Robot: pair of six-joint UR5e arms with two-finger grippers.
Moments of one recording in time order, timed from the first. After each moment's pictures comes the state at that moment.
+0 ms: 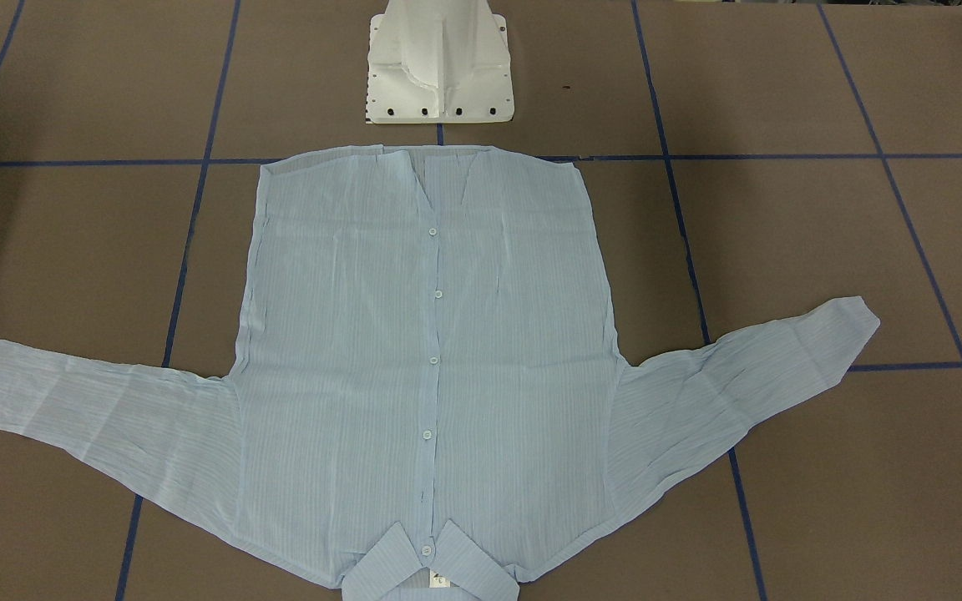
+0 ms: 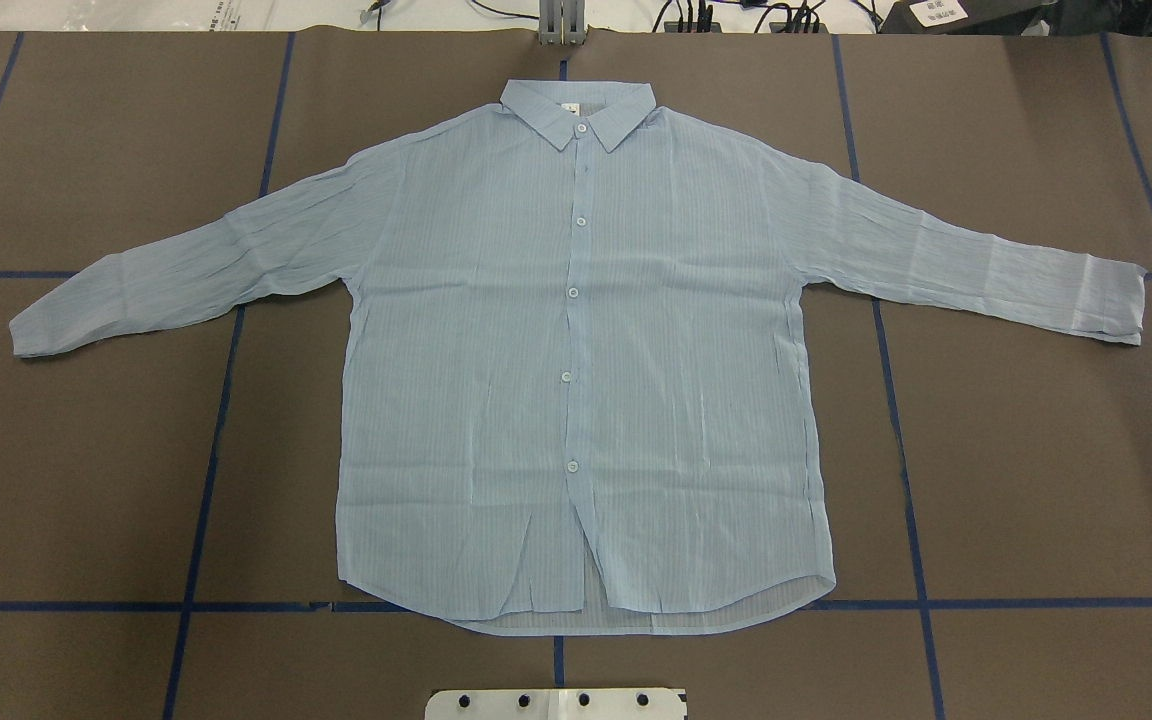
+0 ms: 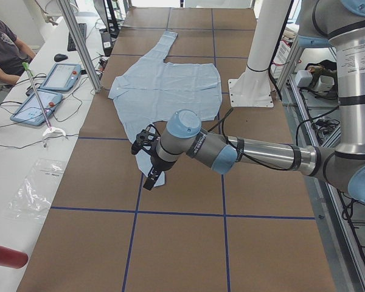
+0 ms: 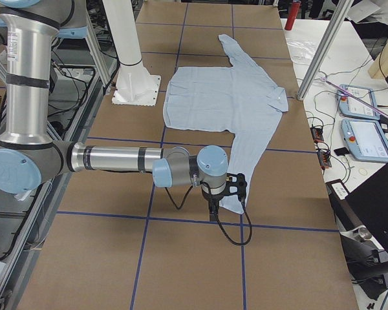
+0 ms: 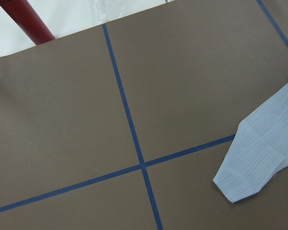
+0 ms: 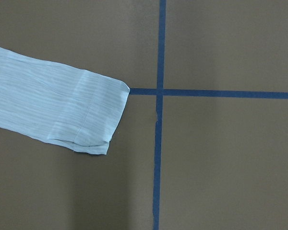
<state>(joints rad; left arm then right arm) -1.59 -1.39 -1.88 -1.98 -2.28 -0.05 1.52 -1.69 1.67 -1.37 2.36 0.12</state>
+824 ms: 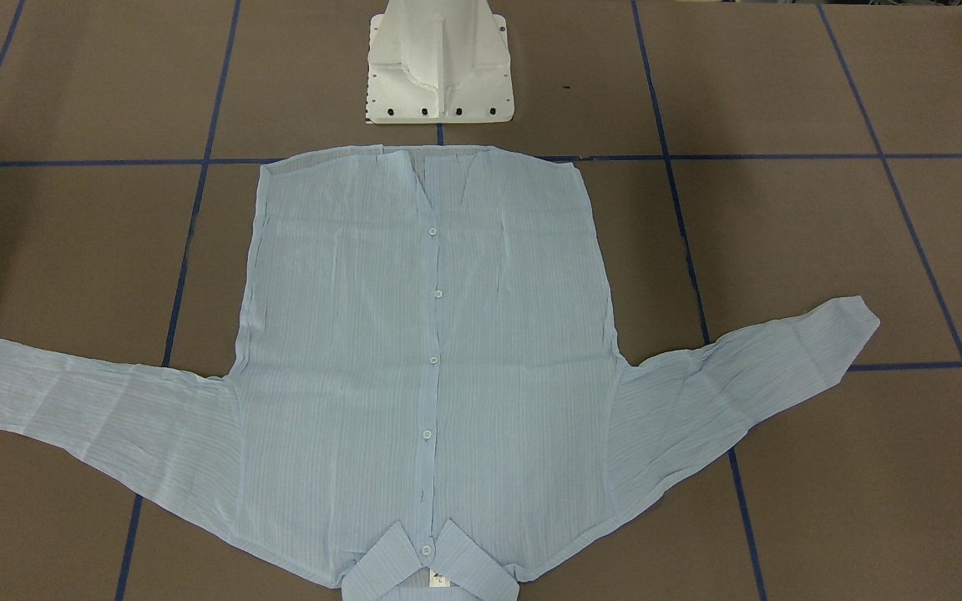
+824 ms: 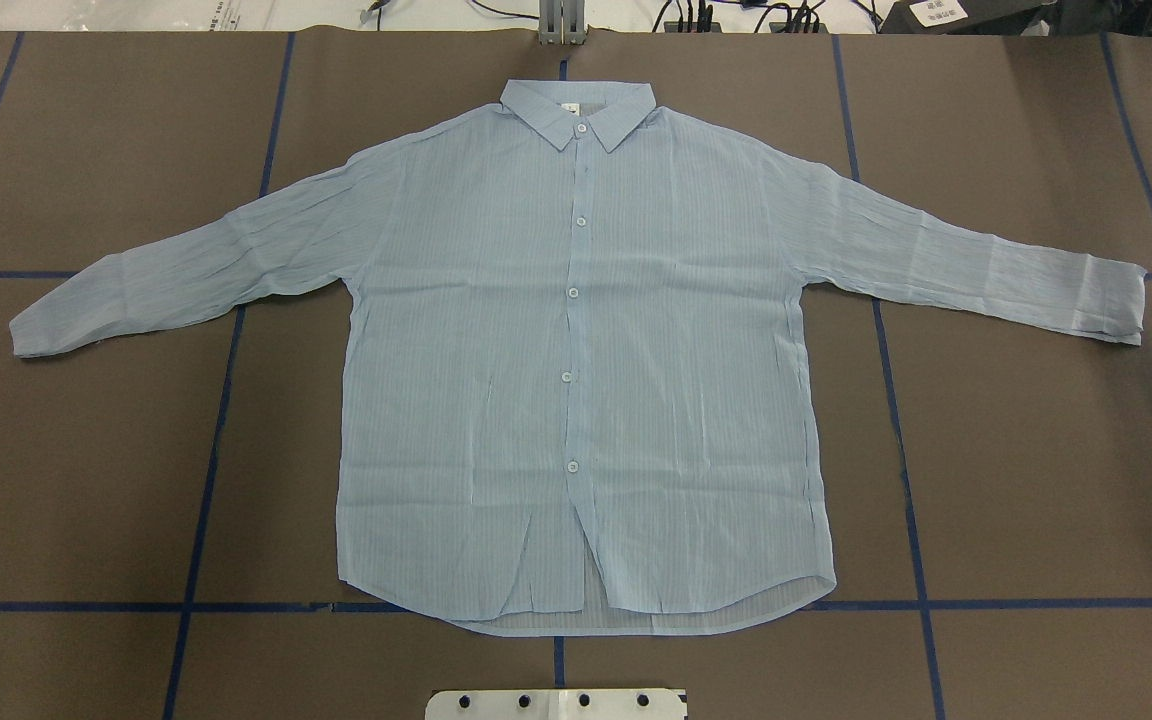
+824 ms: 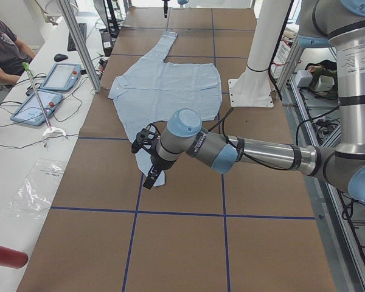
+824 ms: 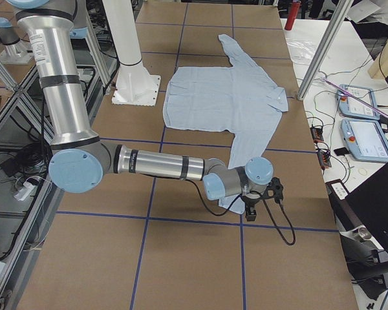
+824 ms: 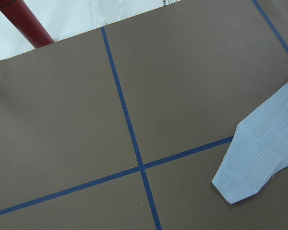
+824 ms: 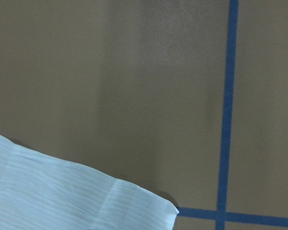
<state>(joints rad) -1.59 -1.39 -1.88 -1.98 -2.29 -0.05 1.37 -1.31 1.19 -1.16 2.37 0.27</state>
